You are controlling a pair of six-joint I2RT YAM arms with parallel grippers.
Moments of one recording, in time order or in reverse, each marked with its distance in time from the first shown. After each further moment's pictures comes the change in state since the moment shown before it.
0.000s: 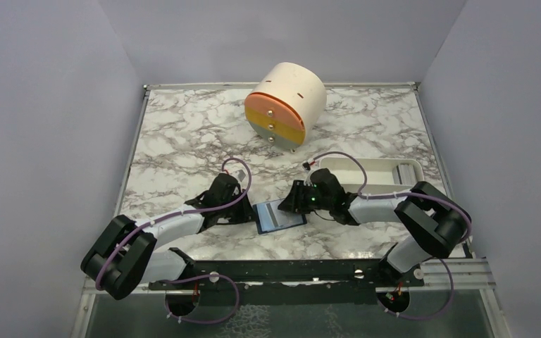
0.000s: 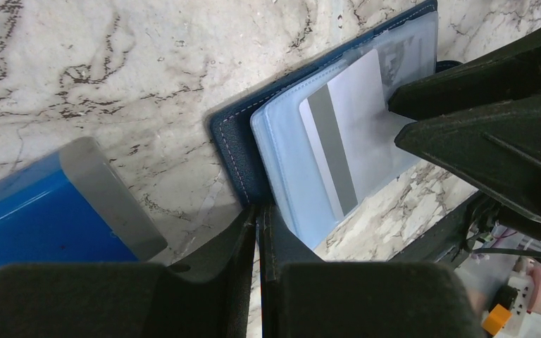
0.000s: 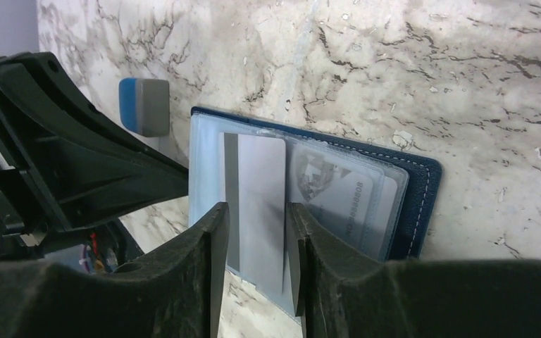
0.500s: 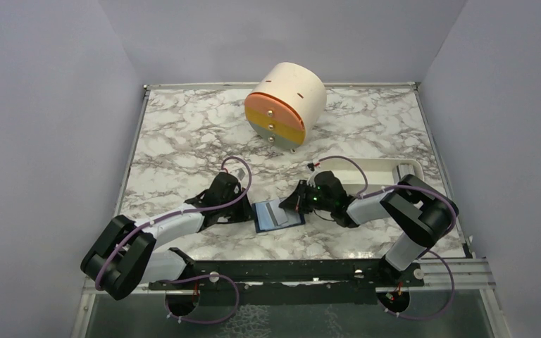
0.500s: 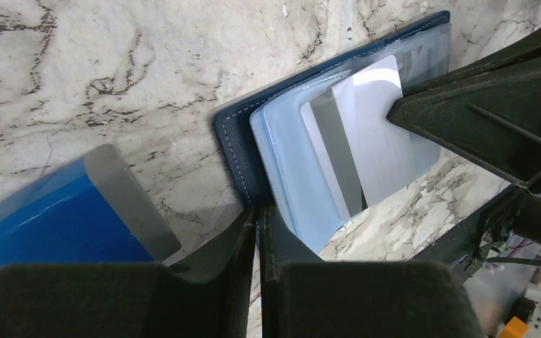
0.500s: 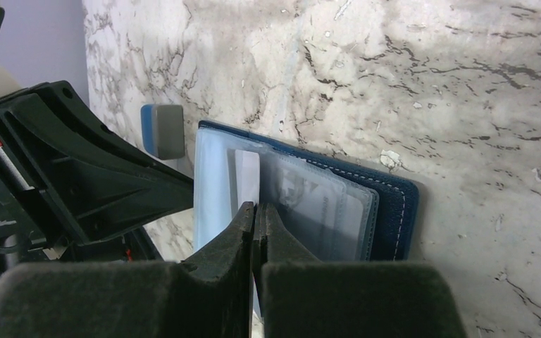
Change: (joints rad) left arm 0.000 0.000 0.023 -0.041 -0.037 0.031; right arm -0.040 0.098 -0.053 0.224 -0.062 0.103
